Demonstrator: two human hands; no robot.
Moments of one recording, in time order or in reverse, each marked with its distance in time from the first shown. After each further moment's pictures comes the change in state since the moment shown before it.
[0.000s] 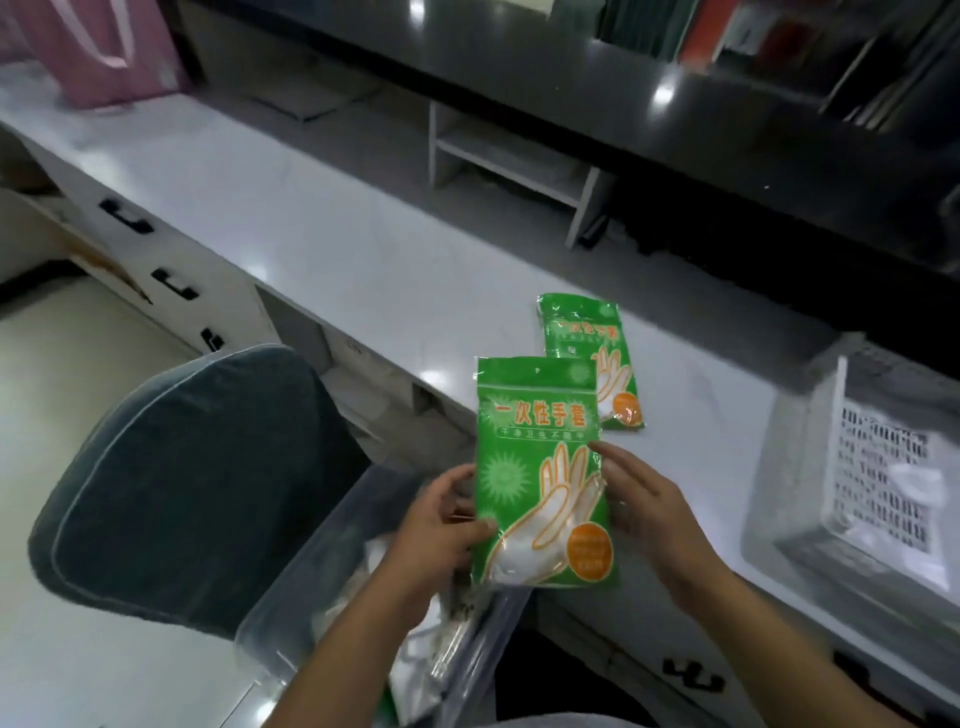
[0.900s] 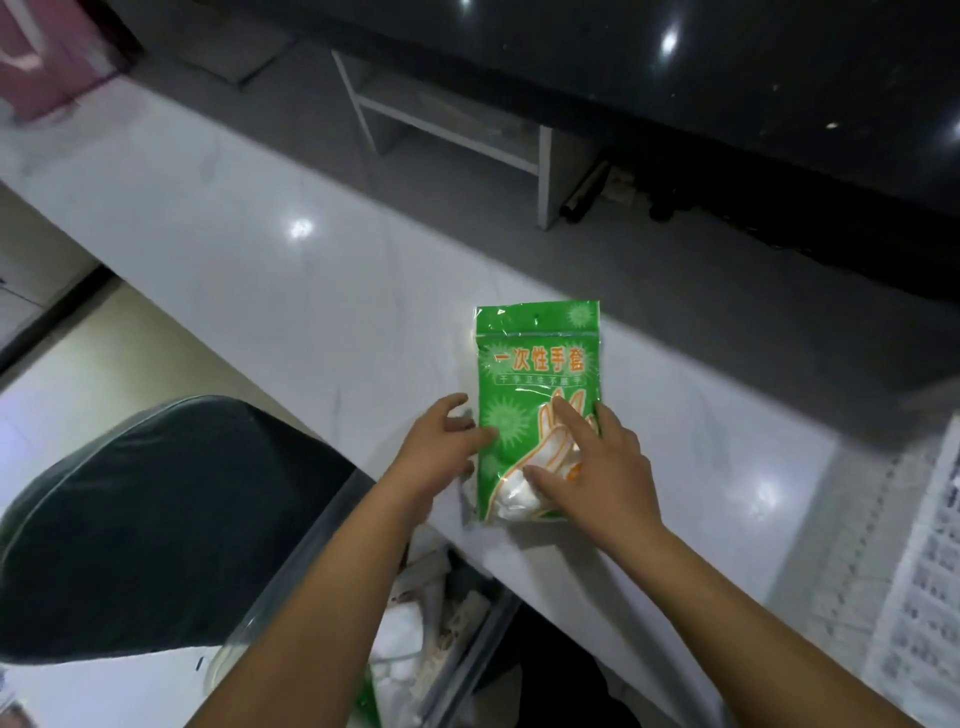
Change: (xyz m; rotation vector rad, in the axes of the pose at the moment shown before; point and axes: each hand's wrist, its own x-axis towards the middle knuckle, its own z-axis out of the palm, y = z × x) left_hand 0.222 0.070 0.116 0.306 0.230 -0.172; right_hand 0.218 0.017 -0.082 -0.864 -0.095 -0.095
